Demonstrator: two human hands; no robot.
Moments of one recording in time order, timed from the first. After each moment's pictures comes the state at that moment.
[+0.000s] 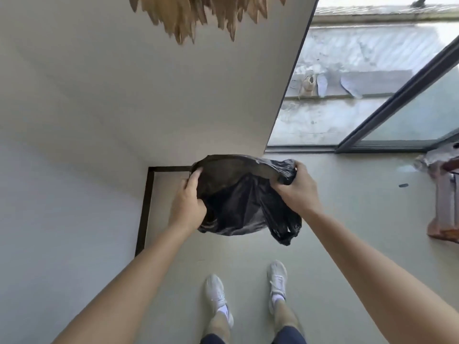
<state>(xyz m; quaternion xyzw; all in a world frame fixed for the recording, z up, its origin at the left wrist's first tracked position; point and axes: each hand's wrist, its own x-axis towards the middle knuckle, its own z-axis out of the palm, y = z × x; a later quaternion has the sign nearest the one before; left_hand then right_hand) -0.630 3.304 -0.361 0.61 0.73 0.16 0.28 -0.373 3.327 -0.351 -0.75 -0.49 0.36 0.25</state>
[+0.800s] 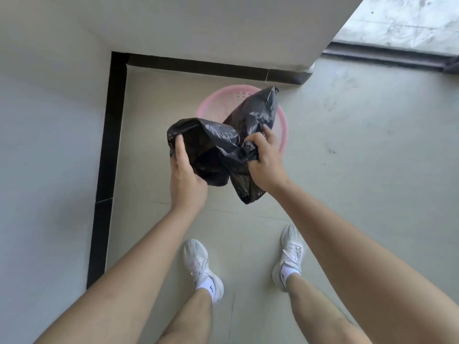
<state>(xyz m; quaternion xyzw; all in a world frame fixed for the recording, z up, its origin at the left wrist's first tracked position) -0.636 3.292 -0.766 0.42 0.82 0.22 0.31 -0.469 3.356 -0.780 -0.63 -0.58 0.49 0.16</state>
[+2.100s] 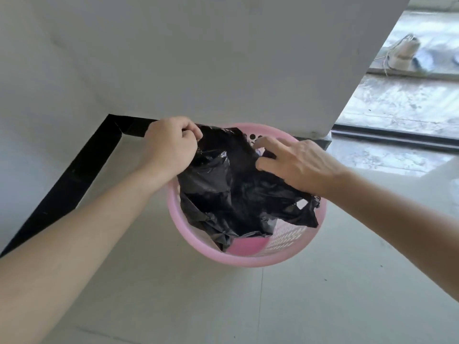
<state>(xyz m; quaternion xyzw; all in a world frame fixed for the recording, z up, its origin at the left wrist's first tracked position) -0.684 3.435 -0.919 0.58 0.74 0.33 0.11 -0.424 3.474 -0.941 -0.24 -0.96 -0.11 0.06</state>
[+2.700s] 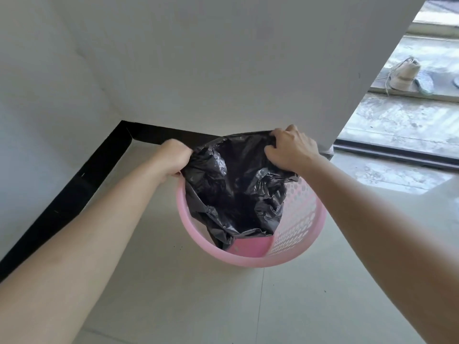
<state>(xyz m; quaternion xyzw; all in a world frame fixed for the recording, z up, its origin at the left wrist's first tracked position) -0.713 3.449 -0.937 0.46 0.78 0.25 0.34 -0.468 3.524 -0.940 -0.61 -0.79 0.07 0.03</state>
